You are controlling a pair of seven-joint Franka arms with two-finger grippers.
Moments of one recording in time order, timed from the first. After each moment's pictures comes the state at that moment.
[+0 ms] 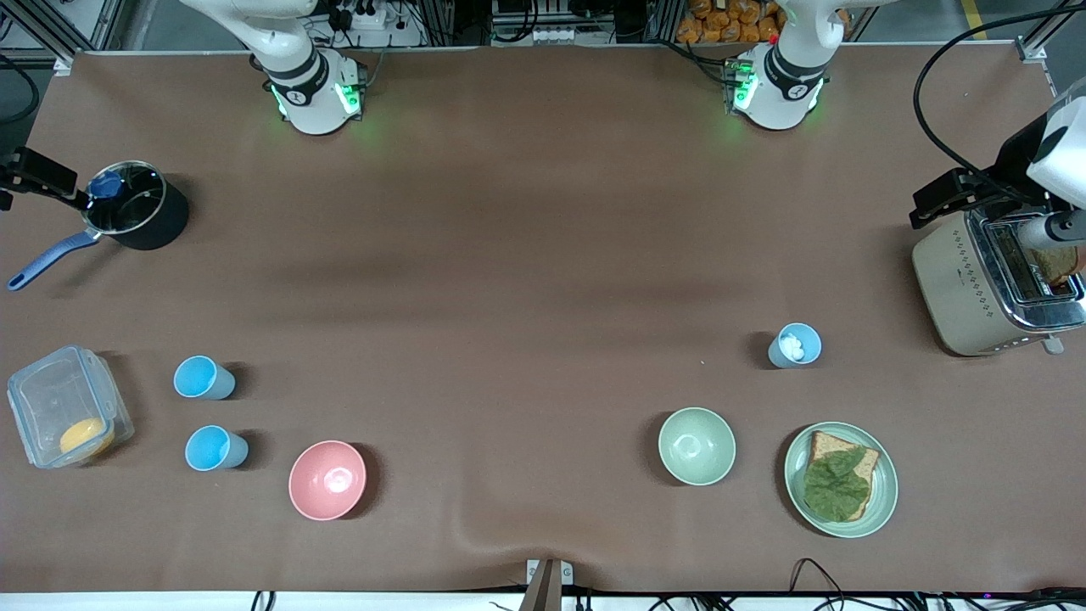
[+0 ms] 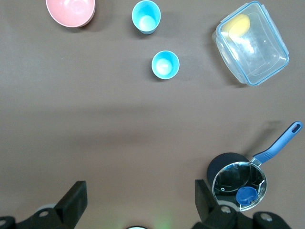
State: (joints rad) left arm 0.05 0.03 -0.13 -1.51 -0.02 1.50 -0.18; right arm -0.11 -0.02 -0.02 -1.54 0.00 1.46 -0.11
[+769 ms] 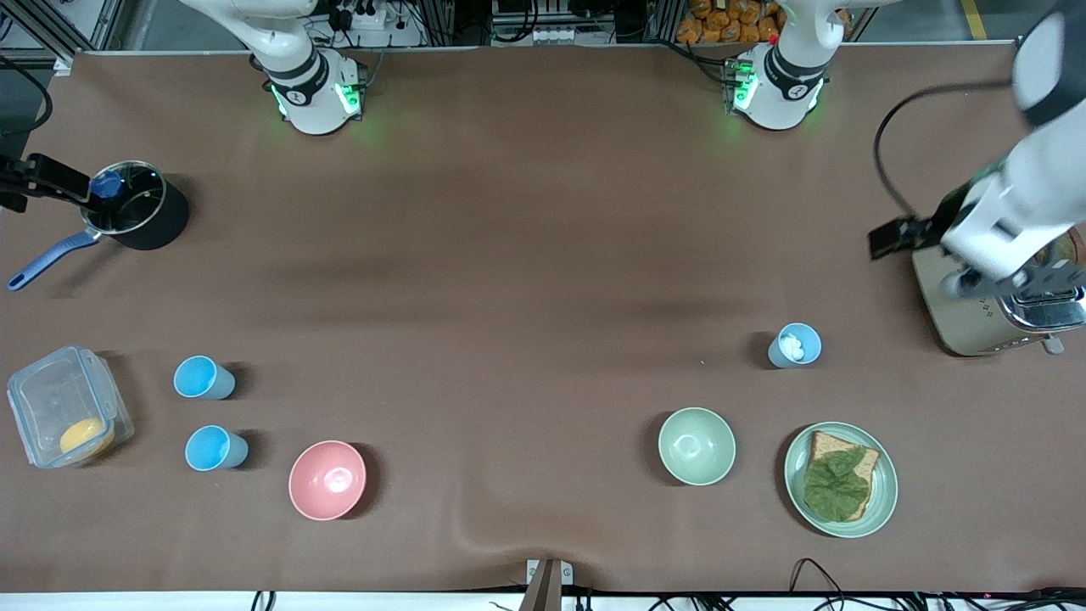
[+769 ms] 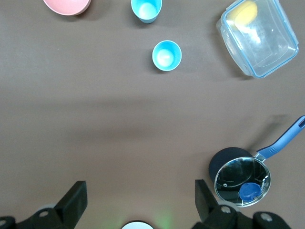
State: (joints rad) left arm 0.03 0.14 -0.15 -1.67 0.04 1.70 -0.17; right arm -0.11 -0.02 -0.02 -1.59 0.00 1.47 -0.11
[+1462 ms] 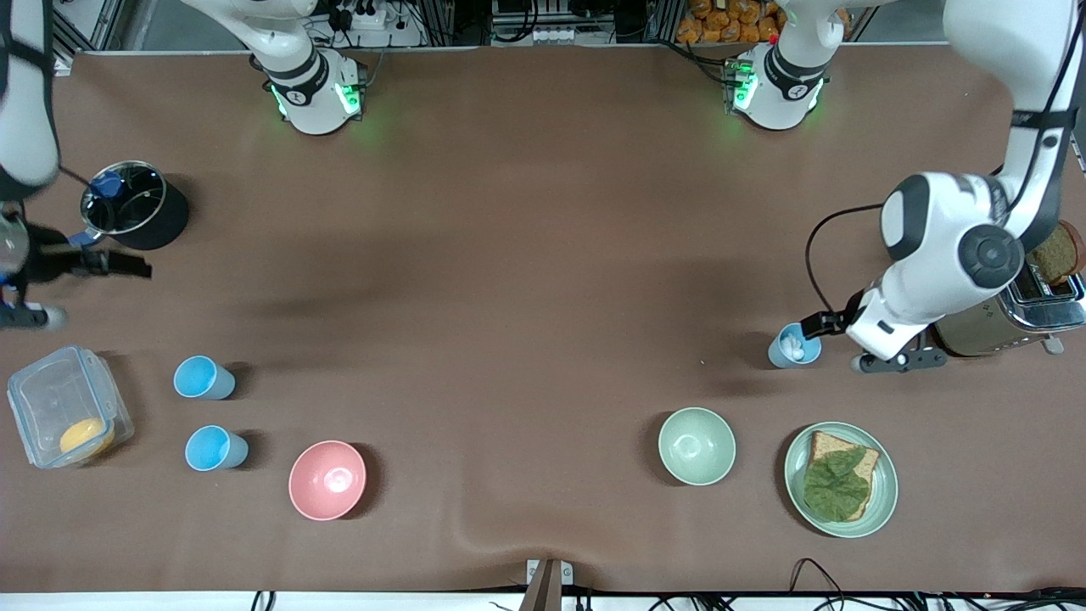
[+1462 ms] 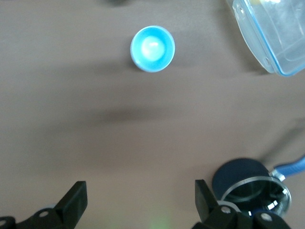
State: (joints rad) left arm 0.06 0.33 -0.15 -1.97 0.04 2.26 -0.17; right arm -0.16 0.24 -0.03 -1.65 -0.02 1.65 -0.11
